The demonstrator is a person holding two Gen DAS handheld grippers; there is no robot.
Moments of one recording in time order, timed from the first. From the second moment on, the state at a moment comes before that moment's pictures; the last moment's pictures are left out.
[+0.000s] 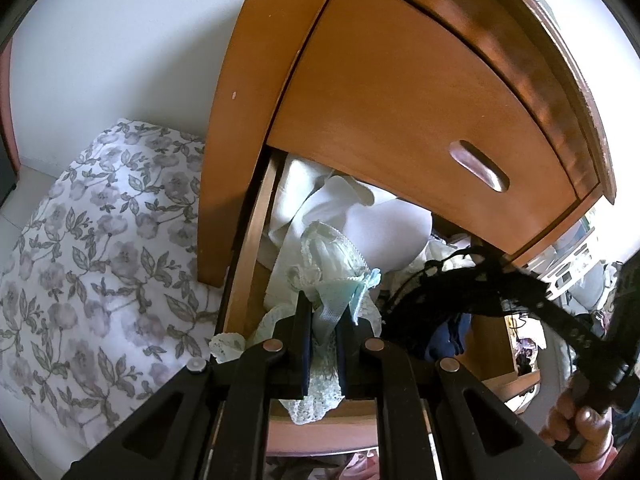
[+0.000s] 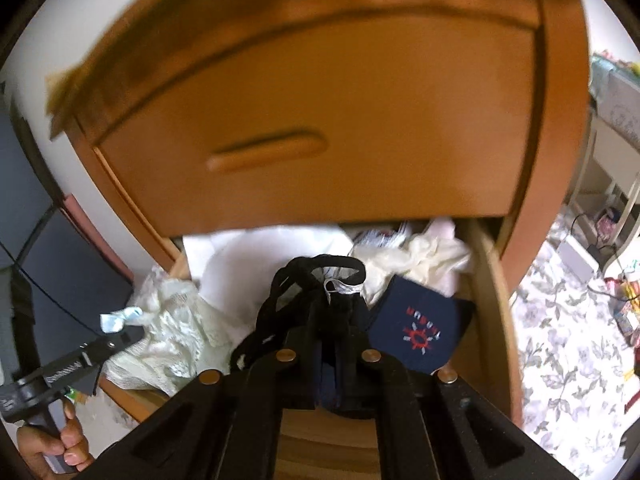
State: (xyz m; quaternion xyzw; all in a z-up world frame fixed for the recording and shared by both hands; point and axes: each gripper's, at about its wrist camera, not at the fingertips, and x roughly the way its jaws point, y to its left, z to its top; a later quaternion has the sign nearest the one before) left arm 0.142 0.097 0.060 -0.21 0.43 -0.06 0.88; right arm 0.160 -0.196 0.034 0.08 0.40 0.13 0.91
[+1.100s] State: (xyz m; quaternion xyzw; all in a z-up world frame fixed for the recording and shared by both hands) left arm 0.077 0.077 0.181 -0.19 0.30 -0.10 0.93; right arm 0.068 -0.237 0.141 0.08 0.25 0.13 0.96
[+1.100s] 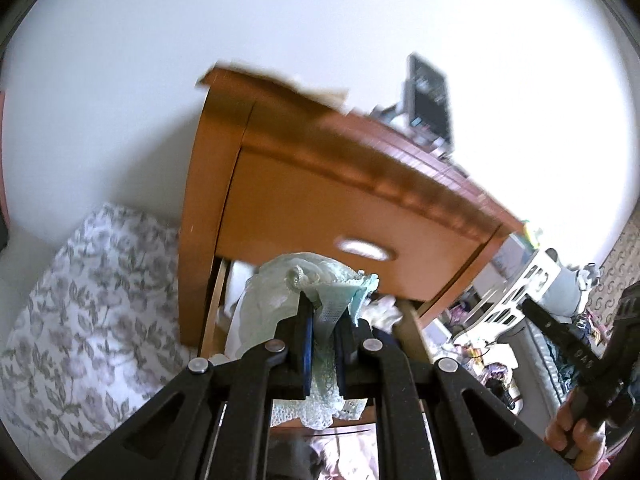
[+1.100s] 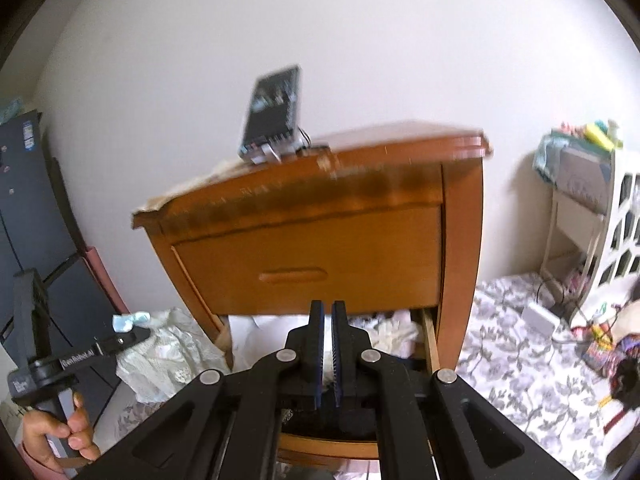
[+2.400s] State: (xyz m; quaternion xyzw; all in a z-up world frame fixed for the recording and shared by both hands) left arm 0.085 0.092 0.150 -0.21 0.34 -0.09 0.91; right arm 0.176 -0.225 -0.020 0.09 0.56 0.13 0.81
